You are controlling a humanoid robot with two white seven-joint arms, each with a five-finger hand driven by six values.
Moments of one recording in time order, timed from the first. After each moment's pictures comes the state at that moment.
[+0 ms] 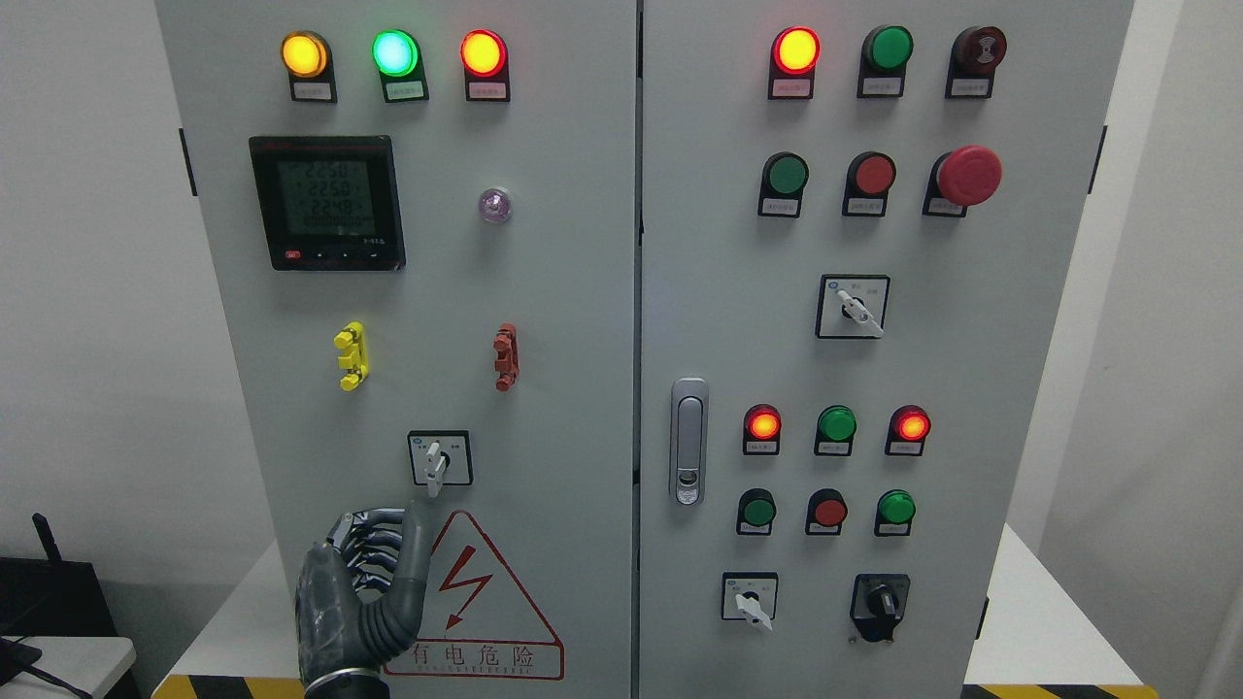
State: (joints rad) left arm -0.33 -0.11 -0.10 -1.85 -0.31 0.37 0.39; right arm 0.12 0.12 0.00 -0.11 0.00 0.01 -0.06
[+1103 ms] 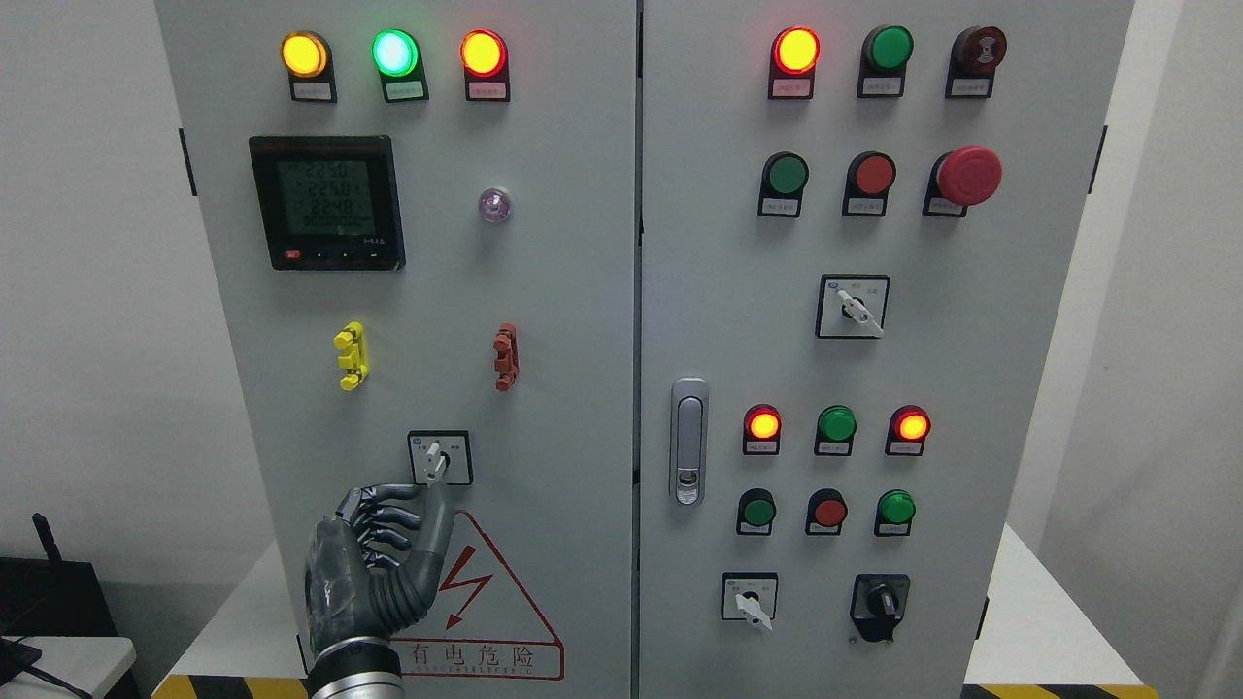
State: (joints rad) left arm -0.39 -0.11 -0.11 -1.85 -0.31 0.45 0.40; right arm 0.12 0.12 0.00 -0.11 0.00 0.01 -0.06
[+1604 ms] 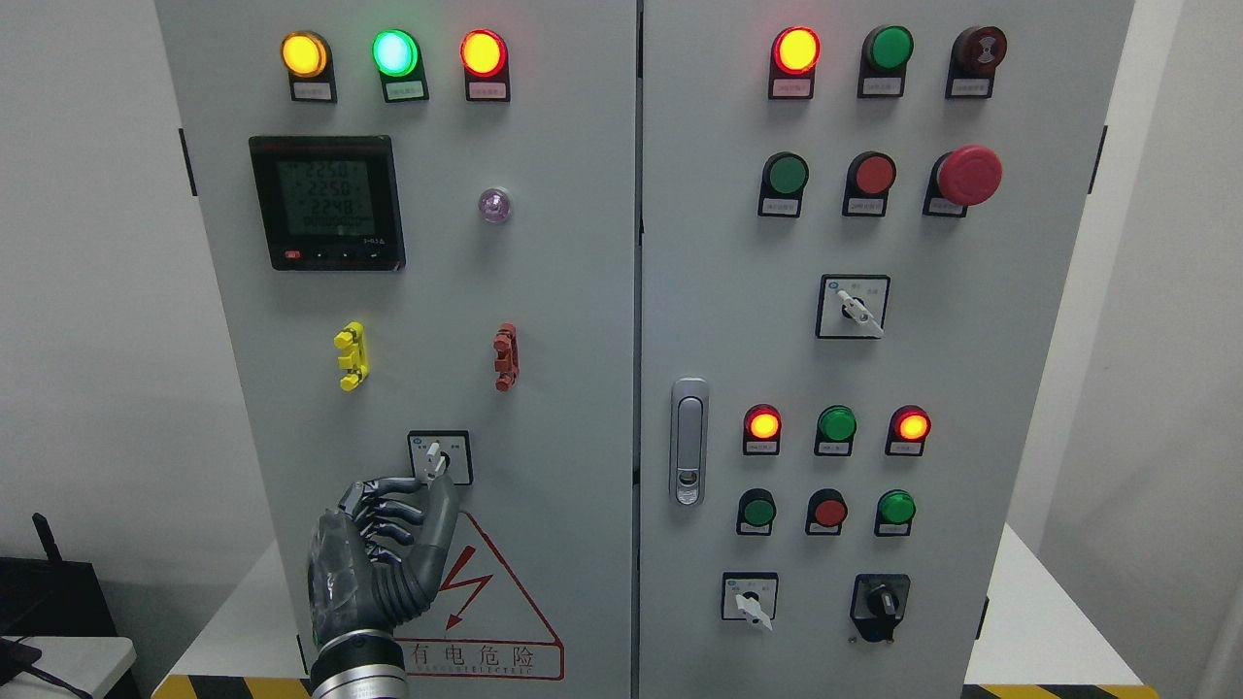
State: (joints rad) left arm -0.41 -0.11 -0.12 -1.85 -0.30 0.46 0.41; right arm 0.12 0.12 0.00 -0.11 0.00 0.01 -0.06
